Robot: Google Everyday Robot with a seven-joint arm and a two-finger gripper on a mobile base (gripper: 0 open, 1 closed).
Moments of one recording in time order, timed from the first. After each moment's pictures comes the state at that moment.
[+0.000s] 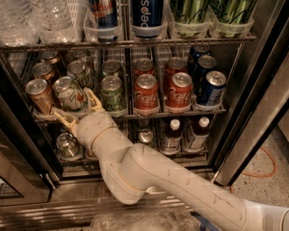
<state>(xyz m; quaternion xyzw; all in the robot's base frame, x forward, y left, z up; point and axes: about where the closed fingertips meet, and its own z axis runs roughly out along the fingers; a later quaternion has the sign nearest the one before) 0.547 0.177 0.836 -0.28 0.61 0.21 0.71</state>
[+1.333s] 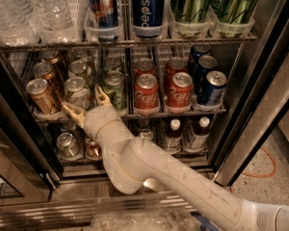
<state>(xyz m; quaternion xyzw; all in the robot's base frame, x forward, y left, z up) 0.585 0.158 0.825 -0.25 0.63 0.18 0.71</state>
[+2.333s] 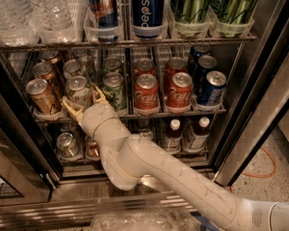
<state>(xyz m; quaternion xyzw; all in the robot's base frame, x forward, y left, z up) 0.592 0.168 0.826 -0.25 0.63 0.18 0.72</state>
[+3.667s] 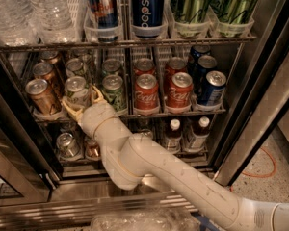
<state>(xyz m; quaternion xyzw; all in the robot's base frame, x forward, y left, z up) 0.588 0.171 0.833 -0.26 0.62 0.19 0.72</state>
